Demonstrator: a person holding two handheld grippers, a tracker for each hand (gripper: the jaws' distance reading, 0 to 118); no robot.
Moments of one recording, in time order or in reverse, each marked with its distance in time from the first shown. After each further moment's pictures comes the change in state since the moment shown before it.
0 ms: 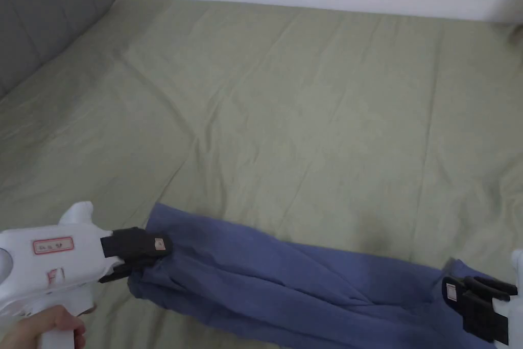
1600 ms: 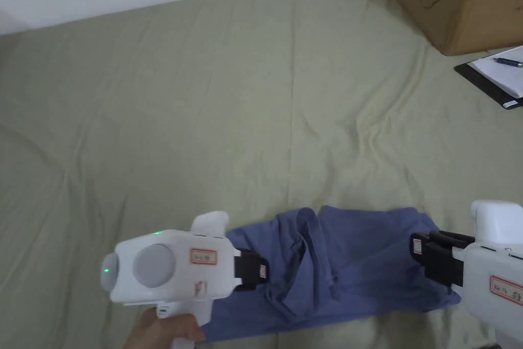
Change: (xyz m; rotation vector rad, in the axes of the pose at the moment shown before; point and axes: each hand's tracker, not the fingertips) left arm 0.217 -0.156 -0.210 -0.507 0.017 -0.523; right arm 0.122 -0.058 0.050 0.092 -0.082 -0.335
